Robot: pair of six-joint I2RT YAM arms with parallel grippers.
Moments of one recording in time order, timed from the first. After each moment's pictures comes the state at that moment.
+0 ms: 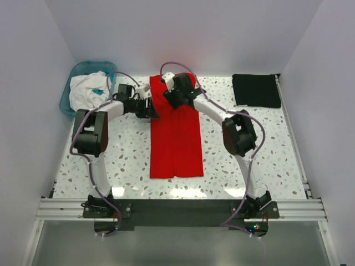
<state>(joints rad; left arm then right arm) -0.12 2.08 1.37 -0.22 0.71 -0.11 0.59 2.33 1.99 -0.36 0.06 -0.25</state>
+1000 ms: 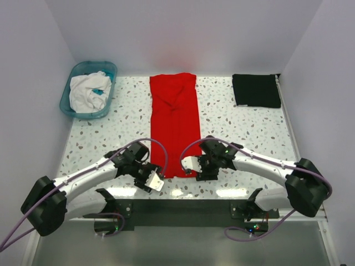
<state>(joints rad) -0.69 1.09 0.53 -0.66 0.64 1.26 0.82 1.31 0.75 -0.63 -0.30 -0.84</state>
